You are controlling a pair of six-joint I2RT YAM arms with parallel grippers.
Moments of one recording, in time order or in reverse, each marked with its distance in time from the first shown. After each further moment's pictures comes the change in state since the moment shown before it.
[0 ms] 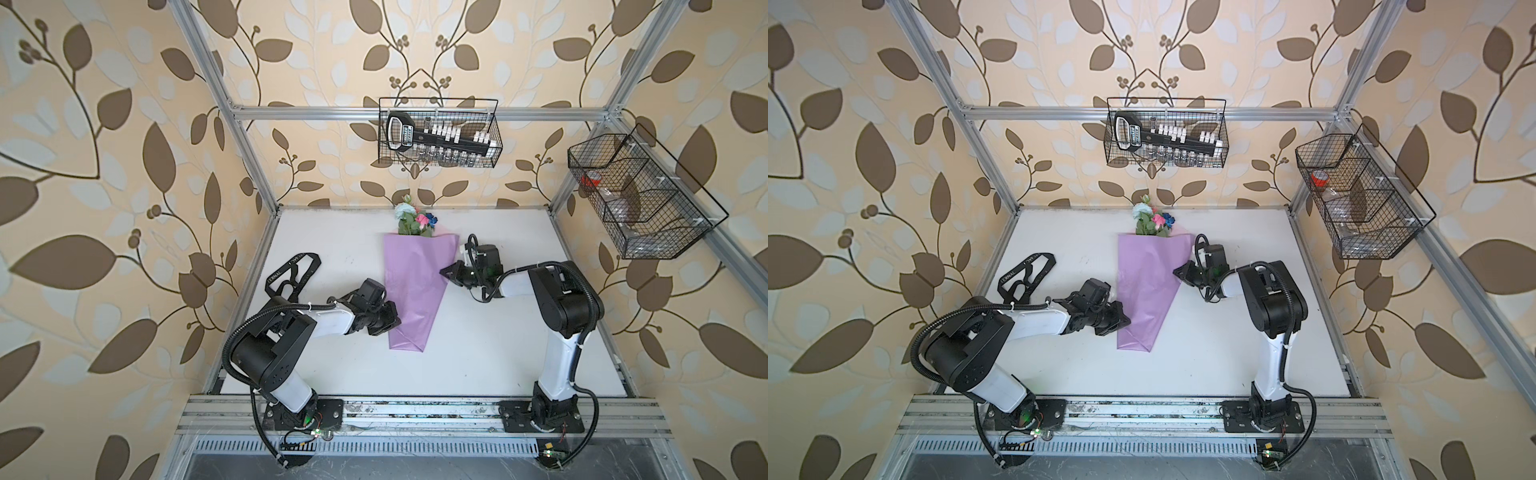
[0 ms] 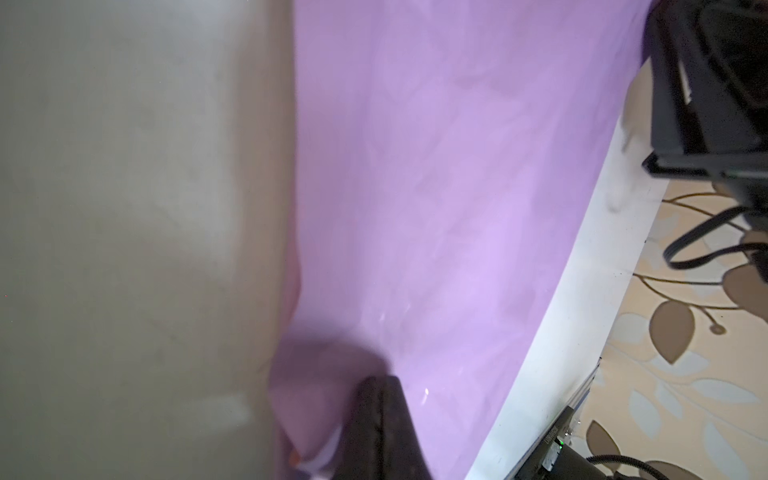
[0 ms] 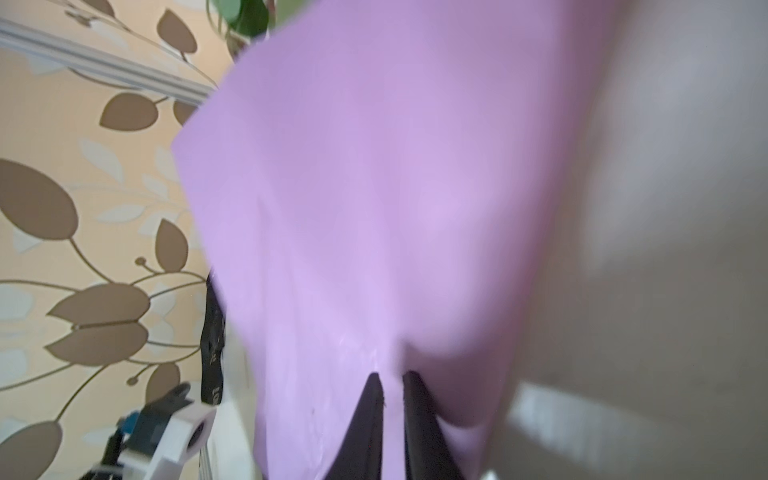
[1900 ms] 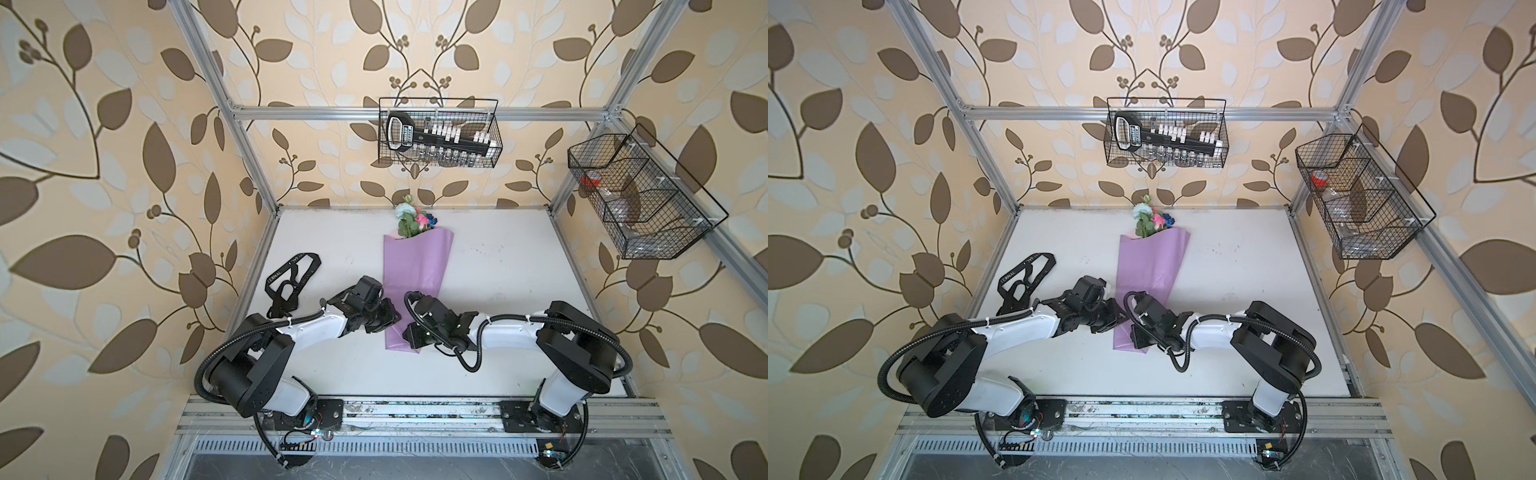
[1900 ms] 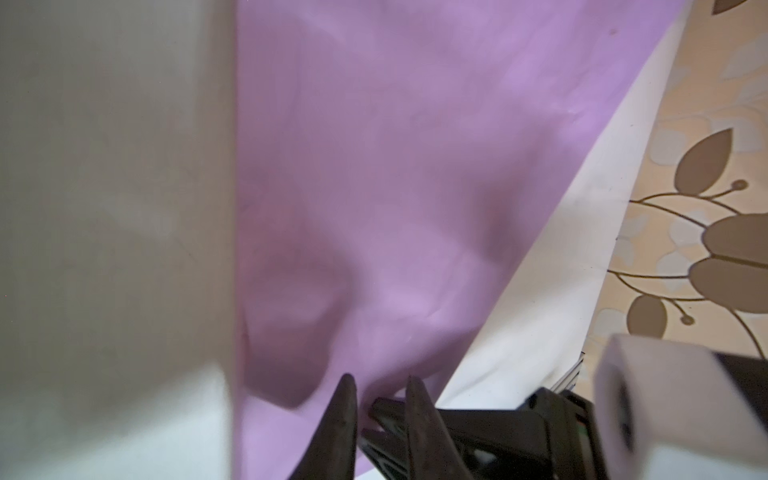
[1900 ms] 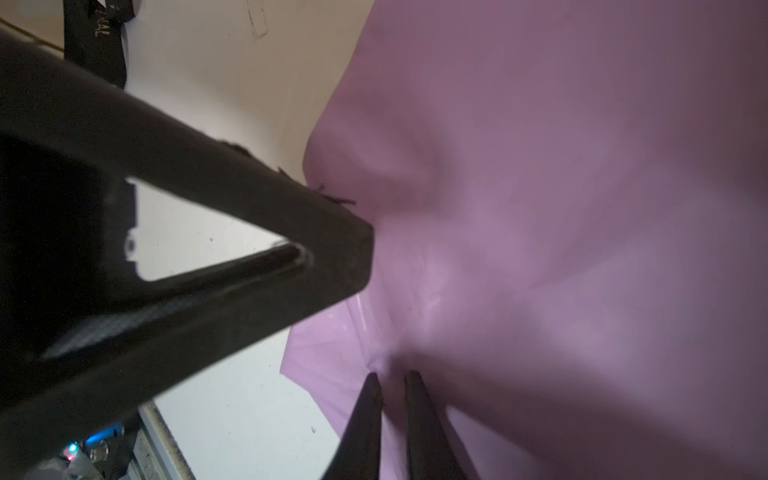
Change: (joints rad) left arm 0.000 -0.176 0.009 -0.112 -0.034 -0.013; right arm 0.731 -0.331 -0.216 -0.325 0.420 -0.056
